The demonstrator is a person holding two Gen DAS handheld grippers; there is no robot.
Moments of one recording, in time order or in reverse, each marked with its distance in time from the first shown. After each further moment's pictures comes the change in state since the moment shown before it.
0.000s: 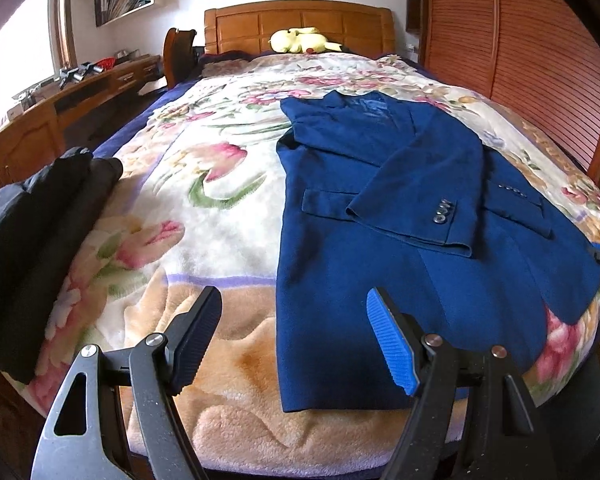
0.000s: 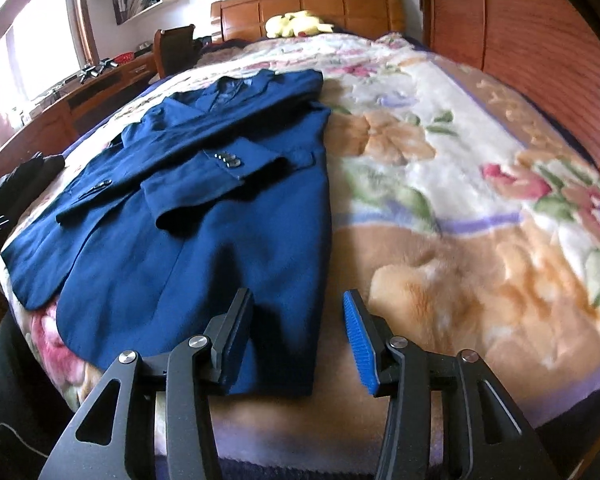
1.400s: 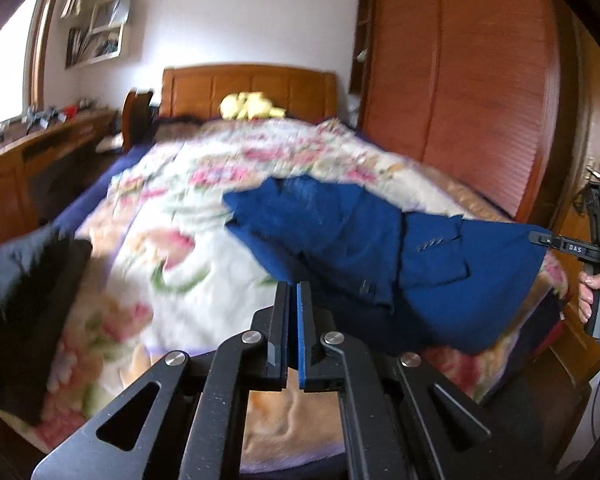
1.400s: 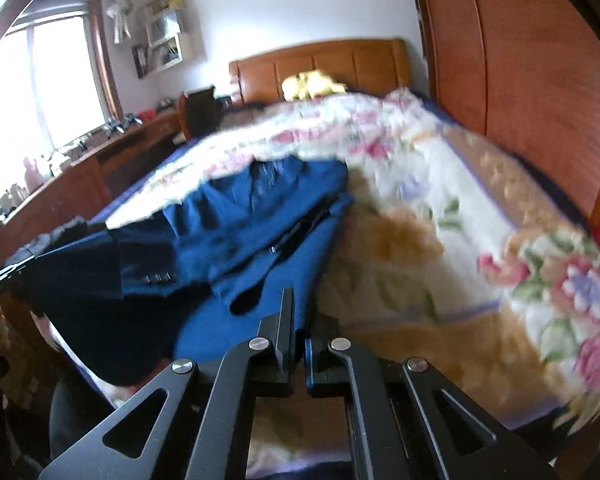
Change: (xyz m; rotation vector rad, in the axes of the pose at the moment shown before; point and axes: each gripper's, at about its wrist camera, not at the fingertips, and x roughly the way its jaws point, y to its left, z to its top) left arm -0.114 -0.014 0.046 0.044 -0.241 -0.231; right arm -0.119 0.046 0.063 -0.003 -0.250 0.044
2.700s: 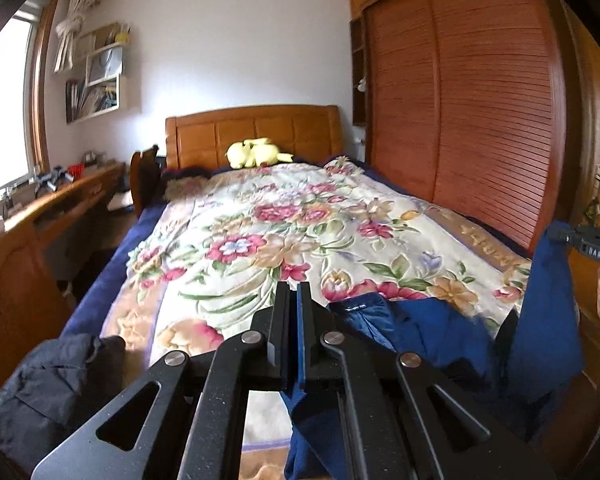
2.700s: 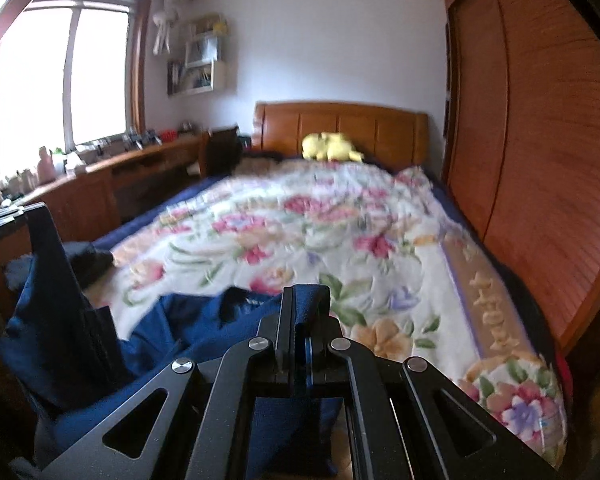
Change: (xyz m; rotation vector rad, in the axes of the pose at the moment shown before) left arm 0.013 0.015 0.118 0.069 -0.080 0.072; right arm -0.069 0.030 0.036 -0.172 -0.087 -0.041
